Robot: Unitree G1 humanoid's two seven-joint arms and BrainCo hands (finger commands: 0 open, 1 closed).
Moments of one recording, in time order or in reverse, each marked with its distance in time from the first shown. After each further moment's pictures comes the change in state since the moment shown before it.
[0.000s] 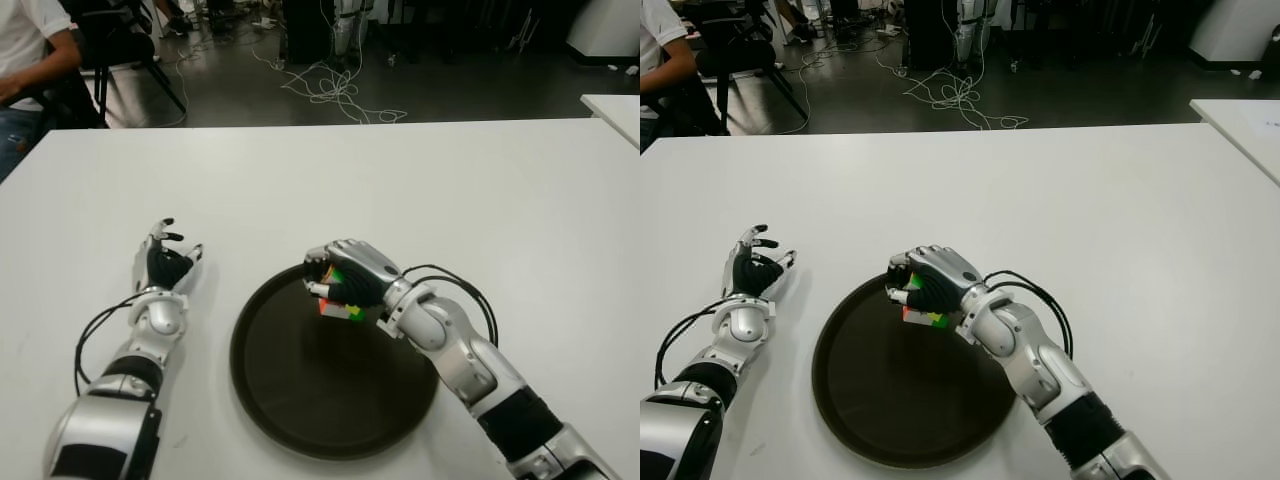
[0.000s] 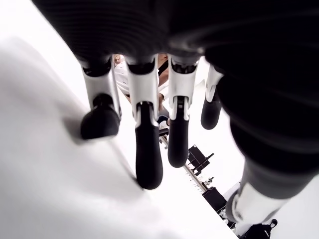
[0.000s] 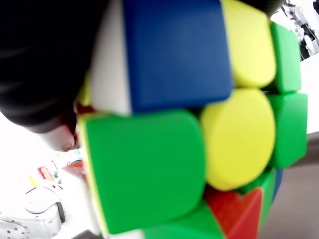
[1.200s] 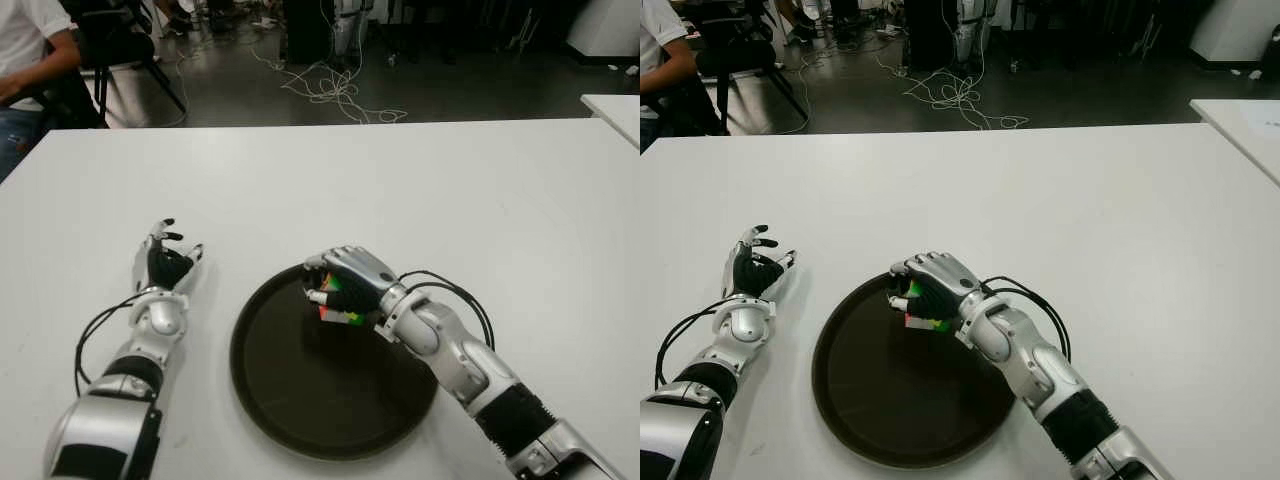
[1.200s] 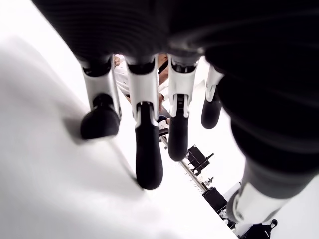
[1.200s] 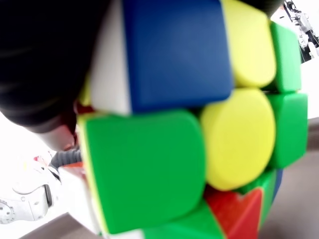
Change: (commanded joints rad) left arm -0.001 -0.003 -0.010 -0.005 0.008 0.002 0.020; right arm -0.003 -0.017 0.037 0.048 -0.037 -0.034 -0.032
